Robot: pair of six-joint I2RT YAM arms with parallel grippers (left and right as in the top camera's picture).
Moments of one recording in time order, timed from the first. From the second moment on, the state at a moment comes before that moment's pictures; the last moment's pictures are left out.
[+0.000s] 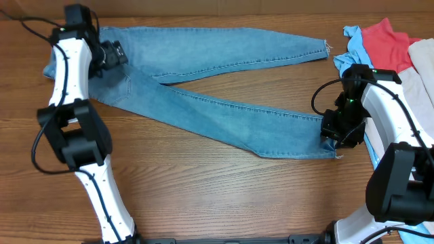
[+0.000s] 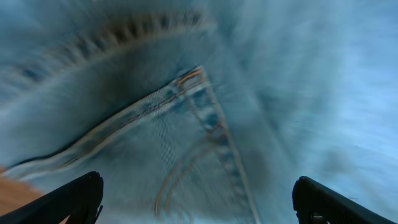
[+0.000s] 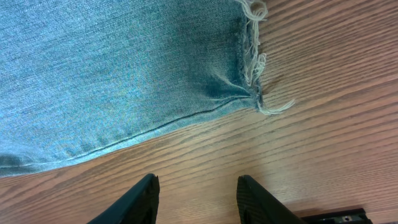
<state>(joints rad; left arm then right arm) 0.20 2.40 2.18 -1.03 0.01 -0.28 -0.12 1.80 1.33 -1.33 -0.07 0.25</state>
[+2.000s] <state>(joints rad) 0.34 2.16 2.01 -1.68 -0.25 -0.44 -0.12 1.80 1.33 -1.33 -0.06 0.25</state>
